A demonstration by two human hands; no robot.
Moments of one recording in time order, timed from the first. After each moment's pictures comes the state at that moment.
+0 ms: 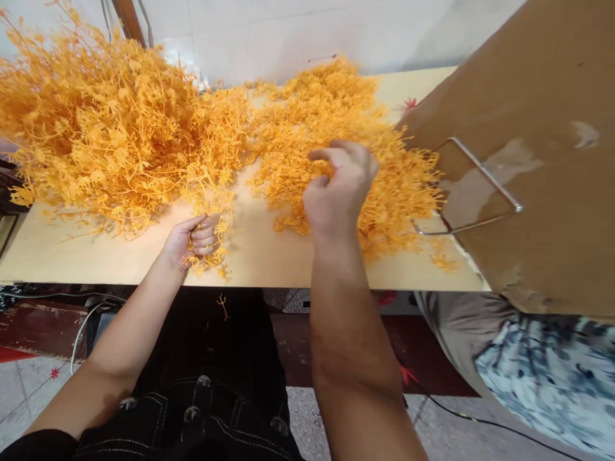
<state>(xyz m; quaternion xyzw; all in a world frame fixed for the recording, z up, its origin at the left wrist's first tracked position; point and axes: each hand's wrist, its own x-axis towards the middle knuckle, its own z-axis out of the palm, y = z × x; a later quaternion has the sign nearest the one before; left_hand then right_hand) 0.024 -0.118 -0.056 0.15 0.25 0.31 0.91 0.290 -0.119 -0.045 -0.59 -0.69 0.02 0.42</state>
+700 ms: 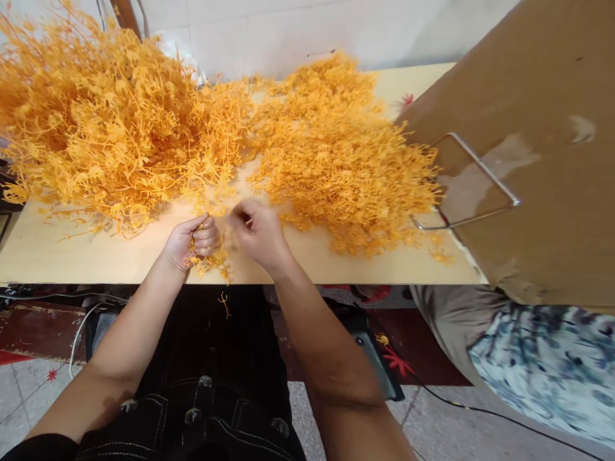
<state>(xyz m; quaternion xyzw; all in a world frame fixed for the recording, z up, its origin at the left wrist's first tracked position) 0.020 -0.123 -0.053 0.15 0.25 0.29 0.91 0.186 -0.149 -0.043 -0.56 -0.60 0.28 0.50</state>
